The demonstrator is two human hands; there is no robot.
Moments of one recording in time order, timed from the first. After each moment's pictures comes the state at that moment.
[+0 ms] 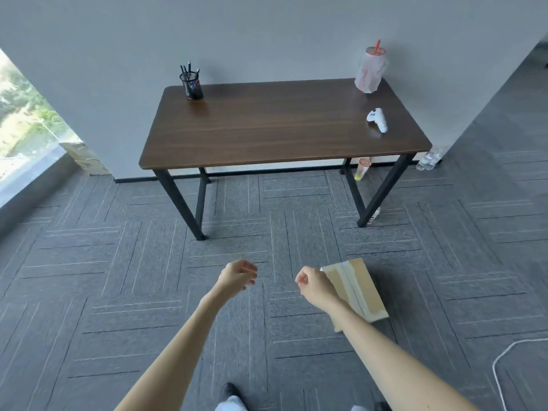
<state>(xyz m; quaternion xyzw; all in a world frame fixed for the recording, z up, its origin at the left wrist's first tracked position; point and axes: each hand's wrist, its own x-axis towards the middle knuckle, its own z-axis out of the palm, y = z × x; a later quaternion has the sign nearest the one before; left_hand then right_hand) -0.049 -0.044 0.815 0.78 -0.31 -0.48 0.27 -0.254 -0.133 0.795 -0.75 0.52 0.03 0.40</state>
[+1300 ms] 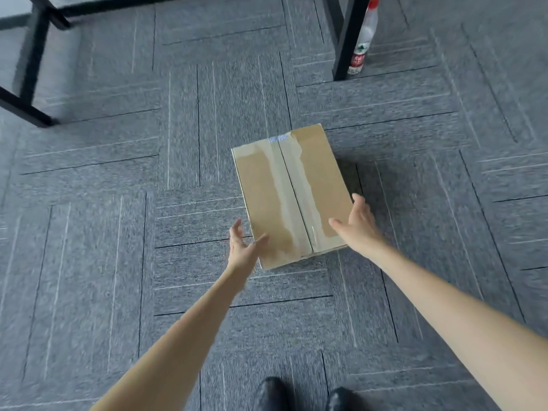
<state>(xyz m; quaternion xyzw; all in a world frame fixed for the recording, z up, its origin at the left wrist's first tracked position) -0.415 -0.221 0.179 0.78 -0.13 -0.51 0.34 -0.608 -0.359 0.192 -0.67 0.61 0.04 0.42</state>
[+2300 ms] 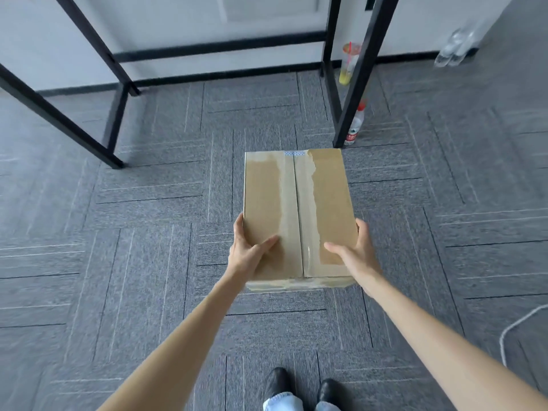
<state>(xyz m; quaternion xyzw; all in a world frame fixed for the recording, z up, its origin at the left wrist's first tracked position) -0.392 -0.215 0.428 0.79 -0.19 -0.45 0.37 -0.592 -0.313 0.432 -0.57 0.63 -0.13 0.51</state>
